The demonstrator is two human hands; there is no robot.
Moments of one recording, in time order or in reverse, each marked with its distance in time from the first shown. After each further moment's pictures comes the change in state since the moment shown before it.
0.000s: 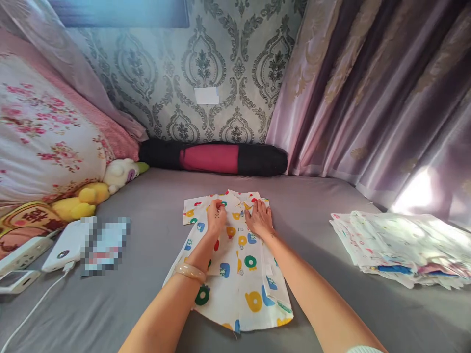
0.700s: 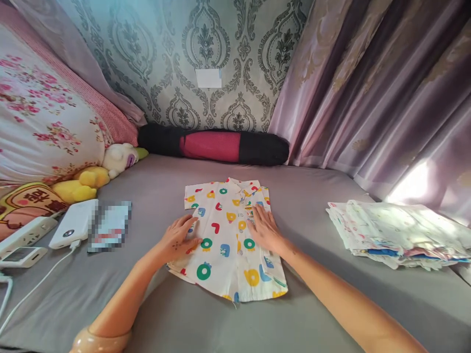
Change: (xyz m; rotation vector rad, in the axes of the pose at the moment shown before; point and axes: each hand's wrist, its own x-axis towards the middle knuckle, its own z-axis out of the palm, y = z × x) left_hand -0.062 -0.030 -0.172 0.501 -0.486 0.347; right_hand -0.086 0.017 -0.027 0.058 -0.212 -0.228
